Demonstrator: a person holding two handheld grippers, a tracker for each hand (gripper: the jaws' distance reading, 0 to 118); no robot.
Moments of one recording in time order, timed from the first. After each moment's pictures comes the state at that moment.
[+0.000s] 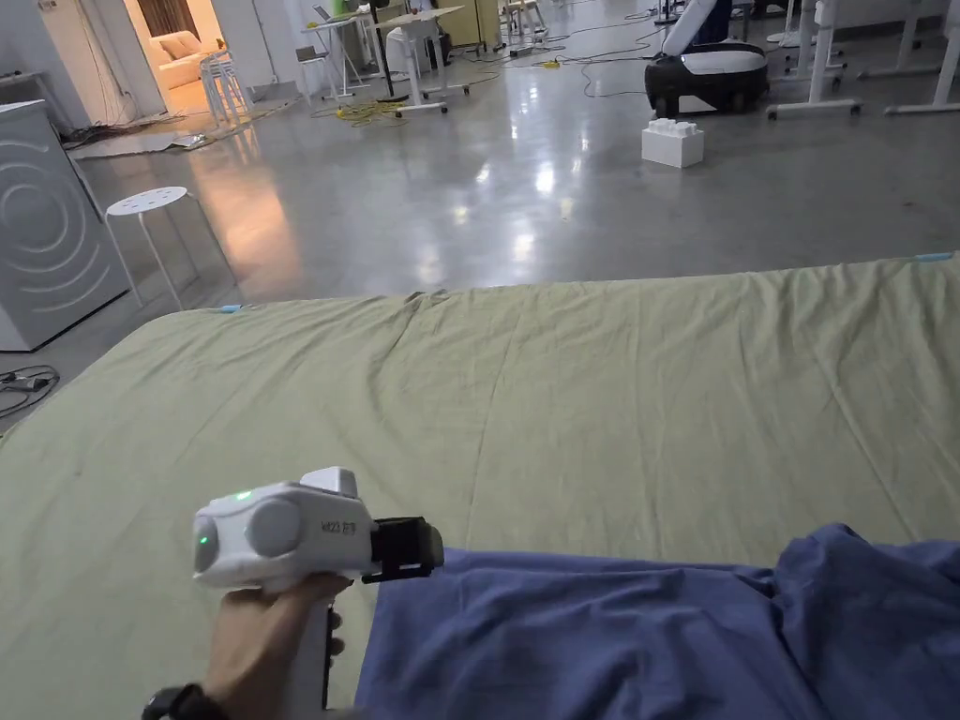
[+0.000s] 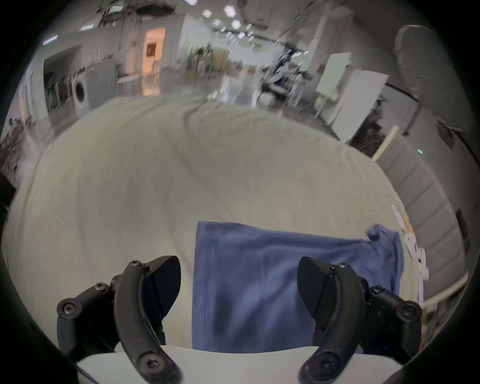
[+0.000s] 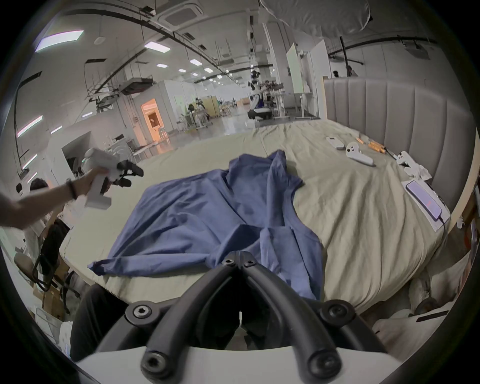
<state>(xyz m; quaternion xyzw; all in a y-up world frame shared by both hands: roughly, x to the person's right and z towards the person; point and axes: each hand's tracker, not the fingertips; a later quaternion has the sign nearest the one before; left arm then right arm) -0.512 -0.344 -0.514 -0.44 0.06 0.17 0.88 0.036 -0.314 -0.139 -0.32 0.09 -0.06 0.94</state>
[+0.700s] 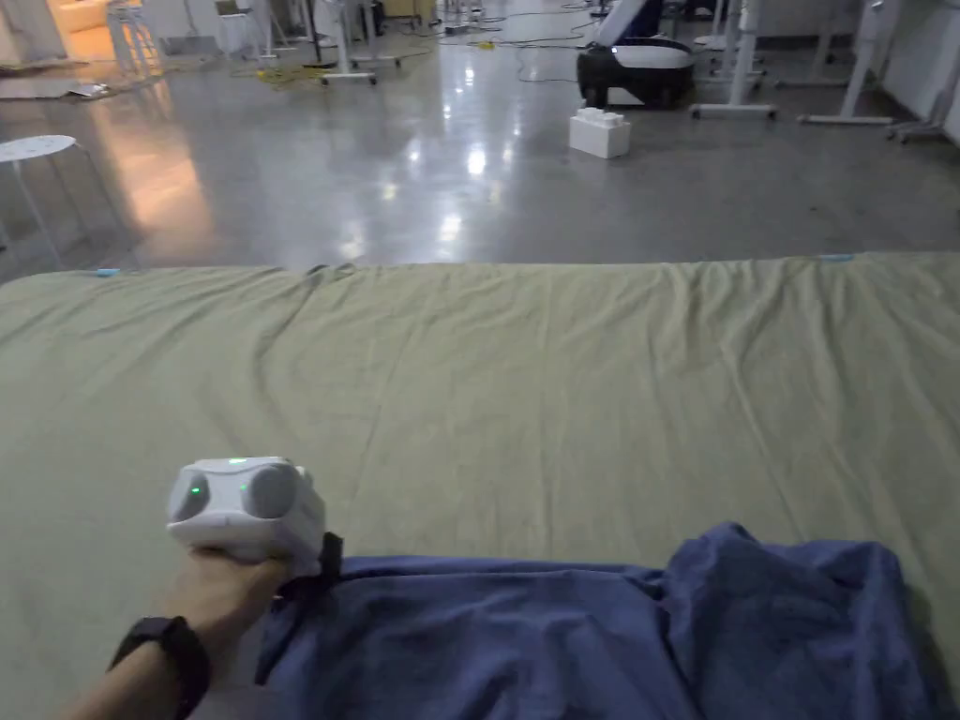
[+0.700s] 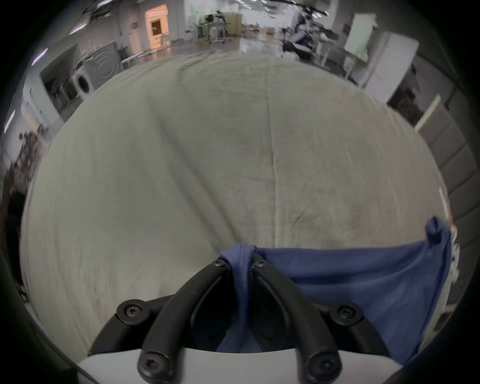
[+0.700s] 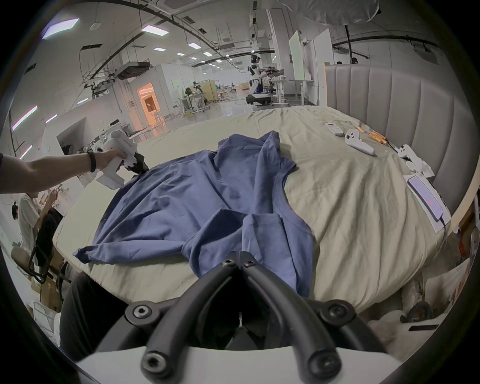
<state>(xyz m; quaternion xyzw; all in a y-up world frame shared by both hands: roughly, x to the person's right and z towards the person) -0.458 -0.407 -0.576 -0.54 0.09 0.05 0.83 0.052 -0.331 -0.162 -0.35 0.09 -0.04 0.93</state>
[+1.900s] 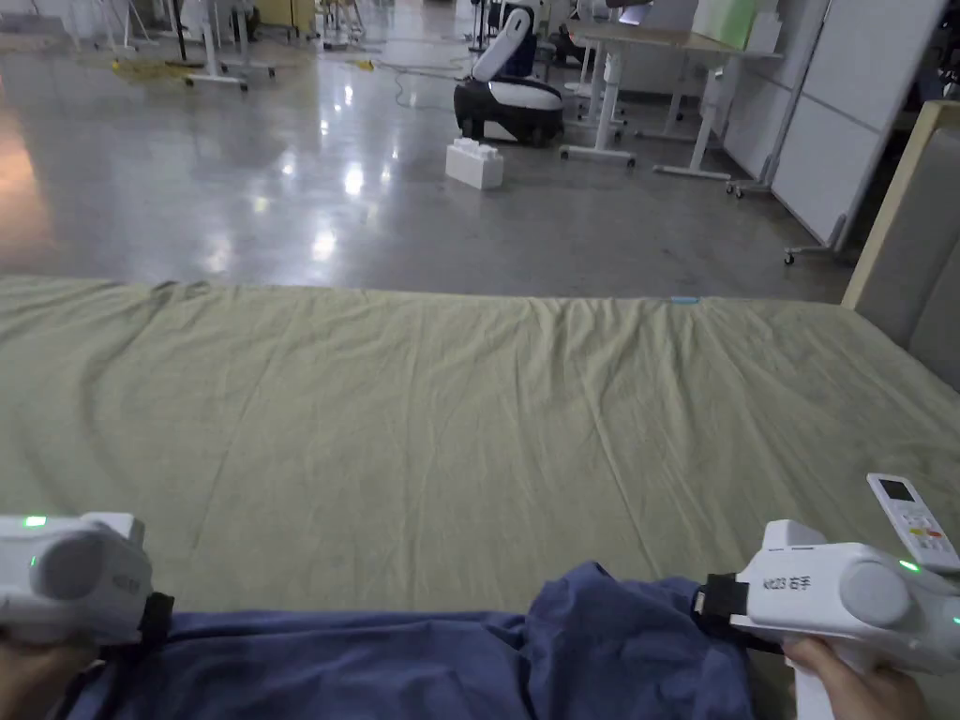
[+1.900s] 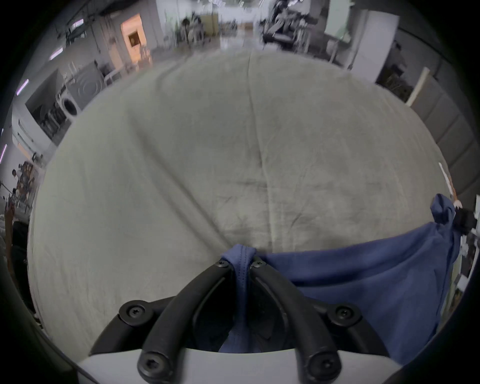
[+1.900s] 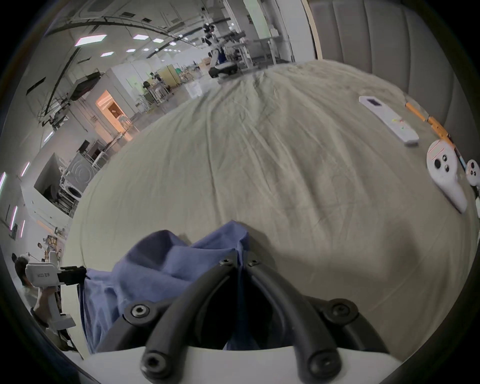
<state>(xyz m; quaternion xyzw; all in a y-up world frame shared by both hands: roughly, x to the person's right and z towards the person) -0.455 -0.389 -0.554 -0.49 0.06 0.02 0.87 0.089 -0.373 -0.583 -0.42 0.04 -0.14 0.89</state>
